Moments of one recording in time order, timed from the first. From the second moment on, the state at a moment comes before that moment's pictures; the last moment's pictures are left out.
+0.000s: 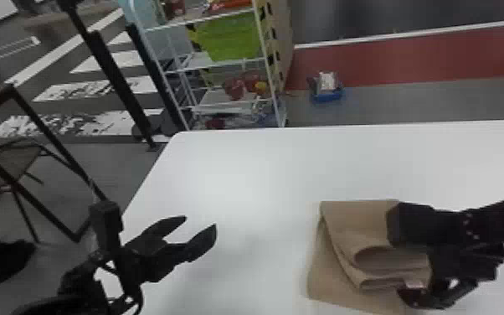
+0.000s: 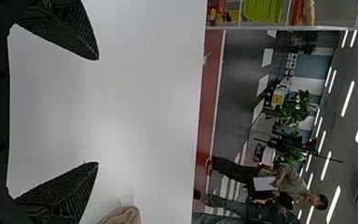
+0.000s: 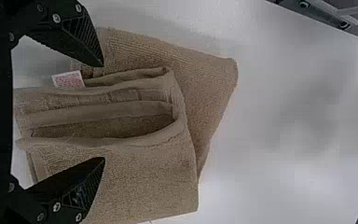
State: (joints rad) left arm 0.34 0.00 0.57 -2.13 0.01 0.68 -0.85; right arm -0.16 -0.36 0.58 -1.95 0.80 0.51 1.36
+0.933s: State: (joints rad) left arm 0.33 0.00 0.58 -2.12 0.01 0.68 -0.86; right arm -0.23 -0.31 0.62 -1.88 0.81 0.55 1.36
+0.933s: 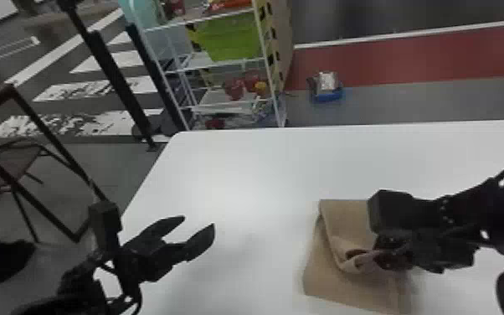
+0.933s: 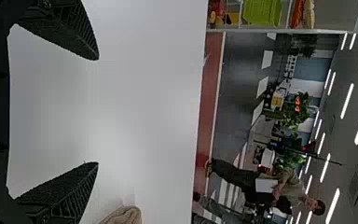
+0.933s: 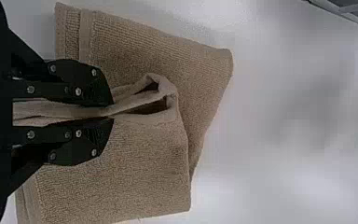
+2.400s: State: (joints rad) left arm 0.18 0.00 0.26 -1.92 -0.21 0.50 -0.99; right arm -0.28 -0.12 0.28 -1.89 0.64 0.58 1.36
